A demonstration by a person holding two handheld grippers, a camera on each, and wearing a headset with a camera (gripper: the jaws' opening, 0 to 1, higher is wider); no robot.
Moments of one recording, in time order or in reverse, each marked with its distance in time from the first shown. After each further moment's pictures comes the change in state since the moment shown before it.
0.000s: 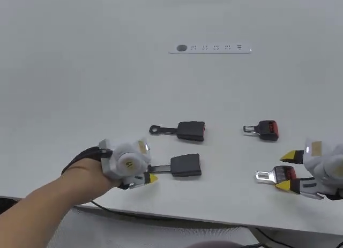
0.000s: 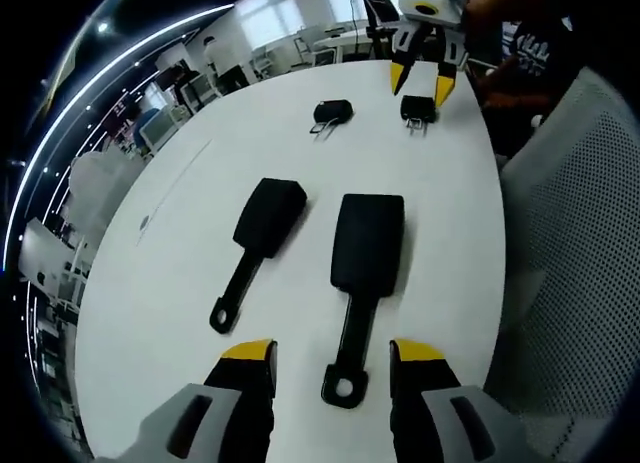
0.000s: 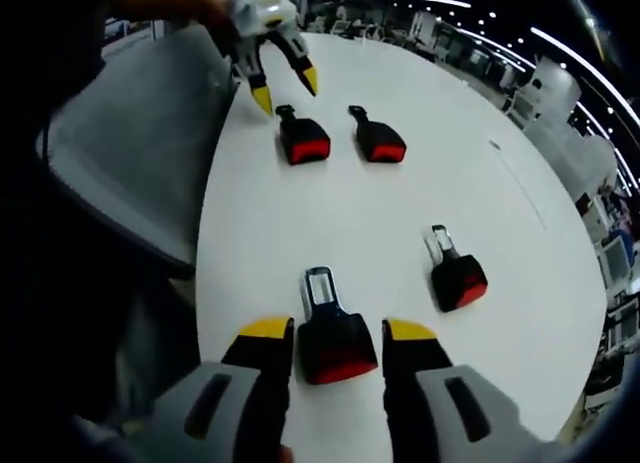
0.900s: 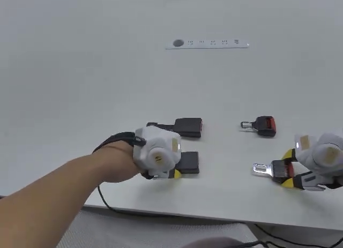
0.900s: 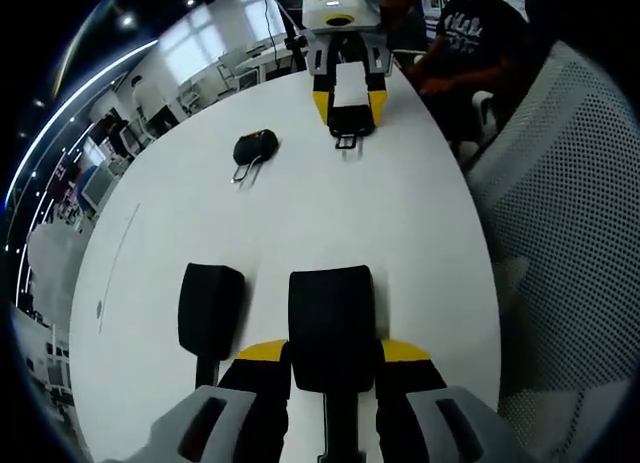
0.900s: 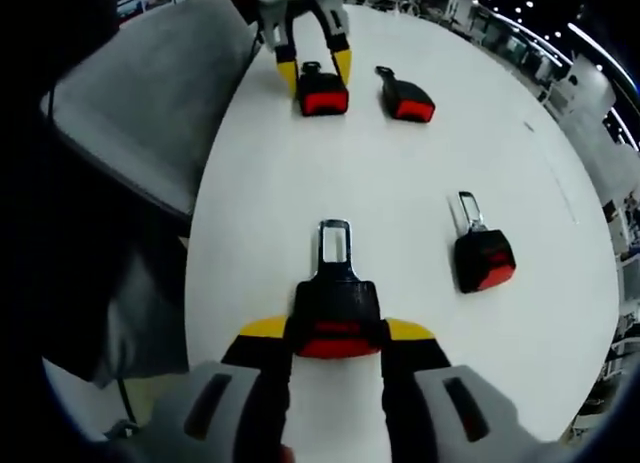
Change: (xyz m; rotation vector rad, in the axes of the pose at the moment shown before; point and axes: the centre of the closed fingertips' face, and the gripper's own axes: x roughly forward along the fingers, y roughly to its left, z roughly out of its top) left arm 0.036 -0.030 0.042 0.240 -0.048 -0.187; right arm 0.008 0.004 -0.024 -0.063 0.119 0.098
